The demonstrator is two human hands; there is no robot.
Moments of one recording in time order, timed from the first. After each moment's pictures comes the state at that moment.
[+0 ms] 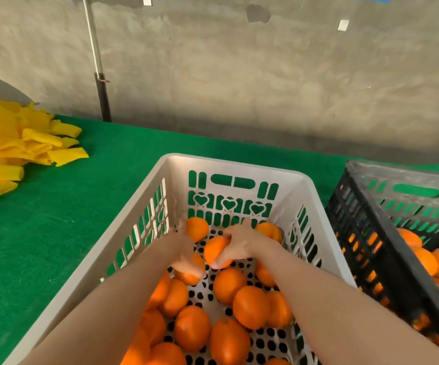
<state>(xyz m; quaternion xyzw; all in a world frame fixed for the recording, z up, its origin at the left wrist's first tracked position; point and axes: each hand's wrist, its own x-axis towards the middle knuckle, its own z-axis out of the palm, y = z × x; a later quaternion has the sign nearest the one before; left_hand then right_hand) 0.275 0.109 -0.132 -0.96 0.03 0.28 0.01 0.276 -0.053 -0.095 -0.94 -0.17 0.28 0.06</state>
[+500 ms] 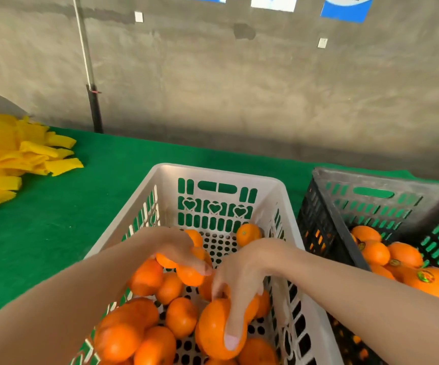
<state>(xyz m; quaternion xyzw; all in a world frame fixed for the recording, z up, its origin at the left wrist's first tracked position) 0.239 0.091 -0.057 -0.94 0.06 0.34 -0.05 0.196 -0.079 0.024 -0.92 -0.14 0.35 -0.10</state>
